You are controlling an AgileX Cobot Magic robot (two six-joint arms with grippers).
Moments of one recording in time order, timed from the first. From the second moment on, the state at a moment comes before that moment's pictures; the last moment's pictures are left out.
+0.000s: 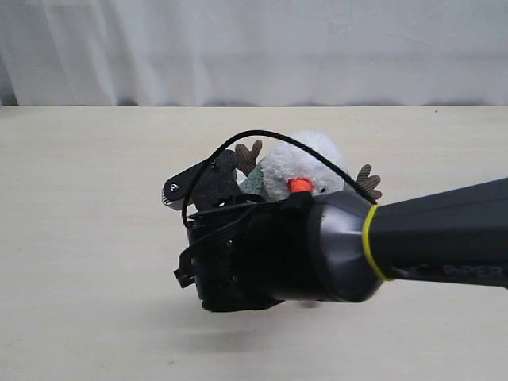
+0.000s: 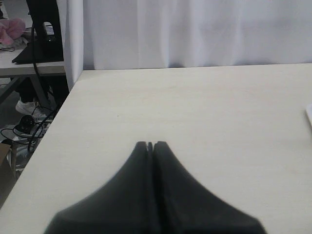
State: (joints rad) left arm 0.02 0.00 0.00 -0.06 0.31 0.11; right arm 1.04 1.92 -1.17 -0.99 0.85 1.25
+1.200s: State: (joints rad) left arm 0.02 0.00 0.00 -0.06 0.31 0.11; right arm 1.04 1.96 -1.12 -0.85 0.99 1.03
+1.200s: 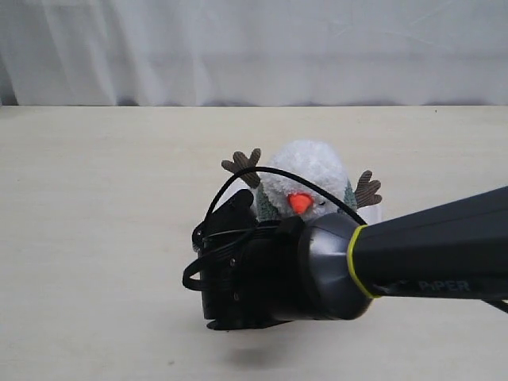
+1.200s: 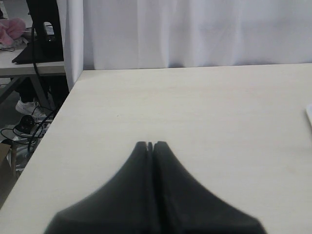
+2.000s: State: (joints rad) left arm 0.02 0.00 0.00 -0.06 0.31 0.11; right arm 1.19 1.79 -1.03 -0.89 1.18 1.30
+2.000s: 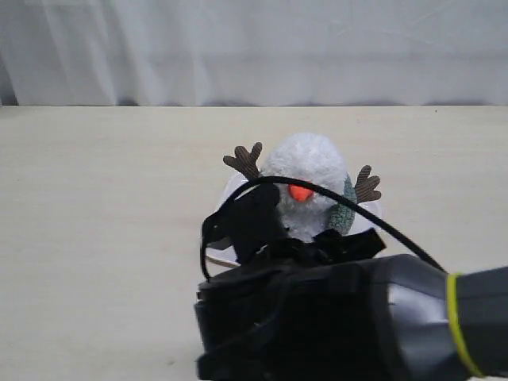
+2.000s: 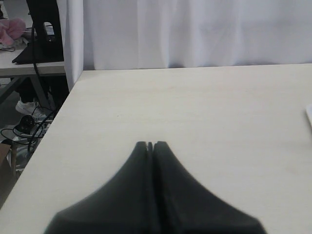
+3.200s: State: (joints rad) left arm 0.02 0.00 0.00 -0.06 0.31 0.11; right arm 0.82 1.67 -0.71 -1.16 0.39 1.90
